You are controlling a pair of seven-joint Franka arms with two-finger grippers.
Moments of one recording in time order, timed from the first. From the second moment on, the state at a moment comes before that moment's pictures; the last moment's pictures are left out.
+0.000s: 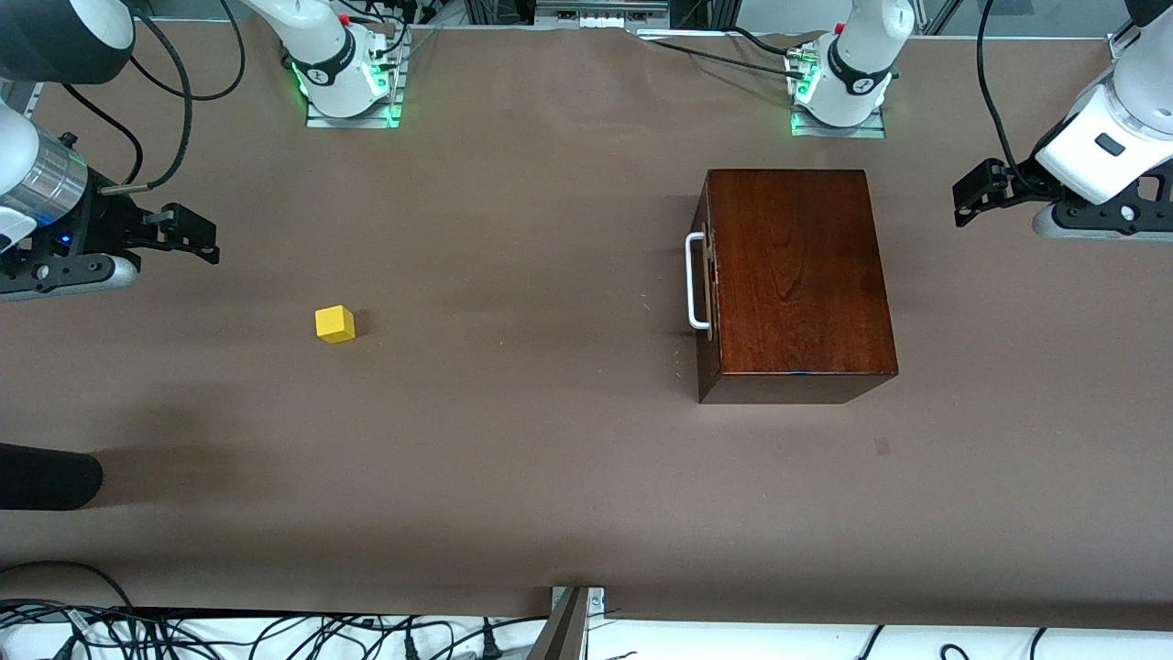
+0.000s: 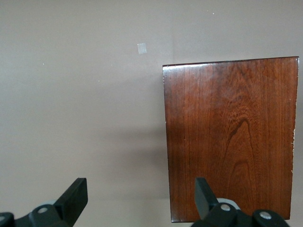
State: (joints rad) left arm 0.02 -0.03 -0.11 -1.65 0.04 1.56 -0.06; right arm 0.15 0.11 -0.08 -1.55 0.01 1.63 -0.06
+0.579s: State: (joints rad) left arm 0.00 -0.02 -0.21 -1.65 0.04 1.53 -0.08; right arm 0.15 0.11 -0.08 -1.55 0.01 1.63 -0.06
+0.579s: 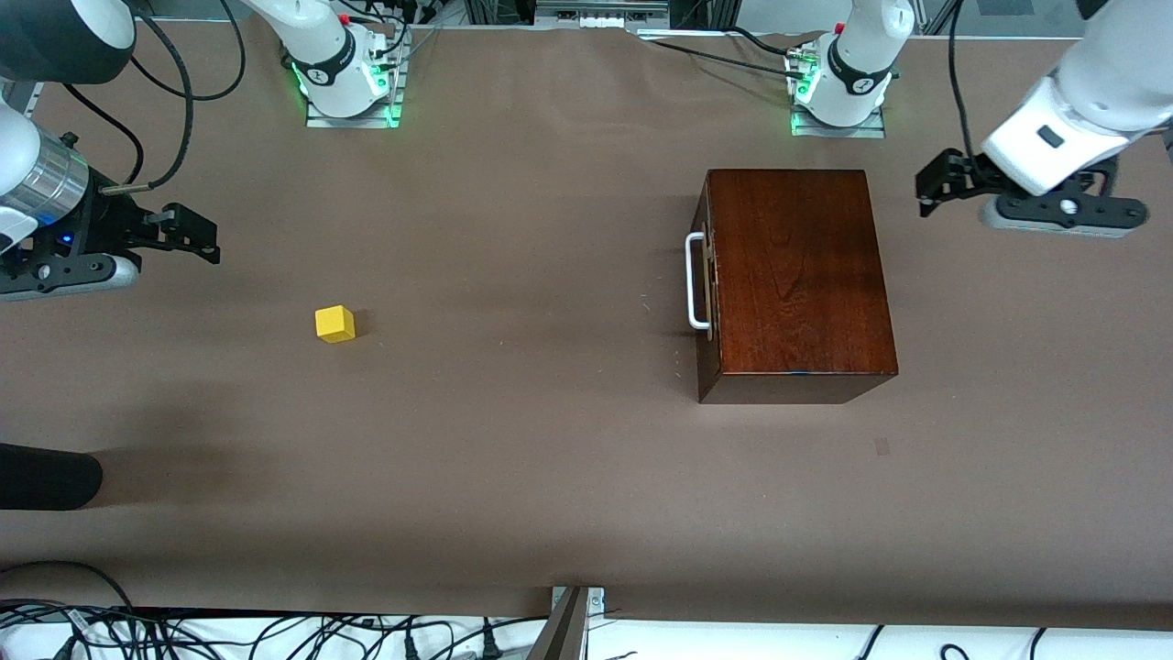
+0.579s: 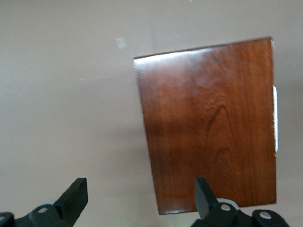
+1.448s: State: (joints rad) left arm -0.21 0.37 -0.46 -1.62 0.07 1.78 -0.44; right arm 0.15 0.11 -0.08 -1.55 0.01 1.63 -0.06
